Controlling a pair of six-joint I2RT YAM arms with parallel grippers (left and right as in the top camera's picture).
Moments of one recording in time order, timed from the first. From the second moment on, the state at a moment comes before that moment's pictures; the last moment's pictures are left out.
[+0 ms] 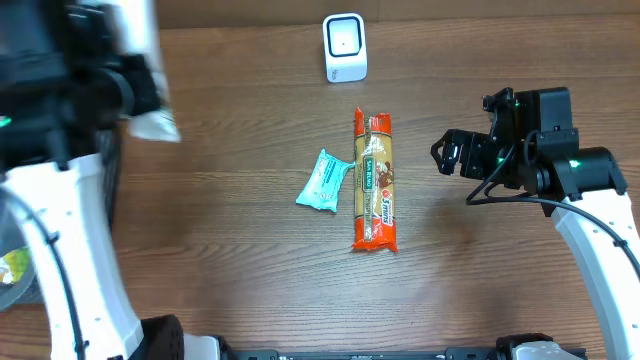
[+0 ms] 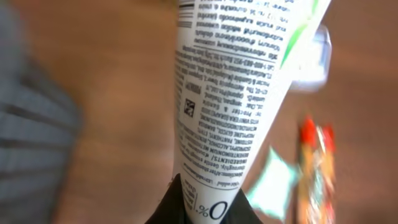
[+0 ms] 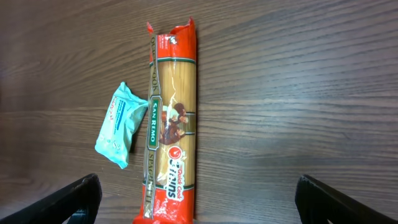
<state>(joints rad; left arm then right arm) 0.13 1.61 2.14 -1.41 0.10 -0.13 0.11 1.34 1.20 -0.88 -0.30 0.28</state>
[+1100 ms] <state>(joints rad) -0.22 1.92 1.51 -1.13 0.20 -0.29 0.11 1.34 1.20 -0.90 -0.30 0.28</state>
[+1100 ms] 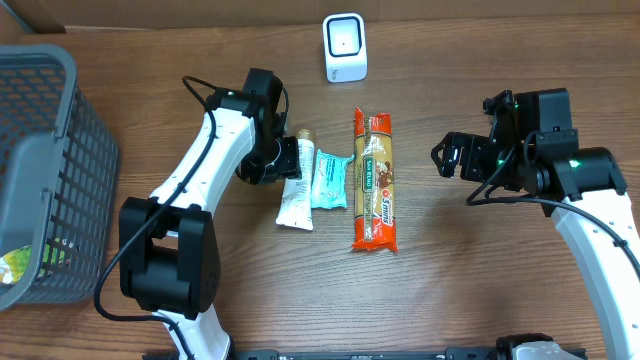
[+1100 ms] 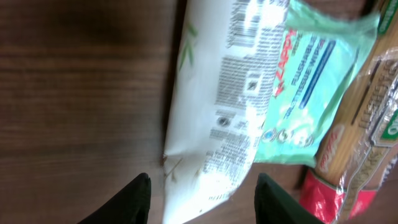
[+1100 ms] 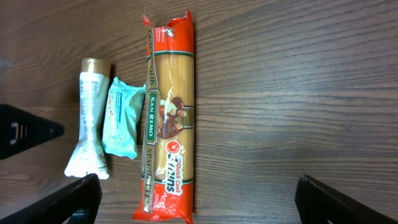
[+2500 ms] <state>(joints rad) 1.01 1.75 2.09 -1.56 0.17 -0.34 0.11 1.34 1.20 -0.90 -0.30 0.28</state>
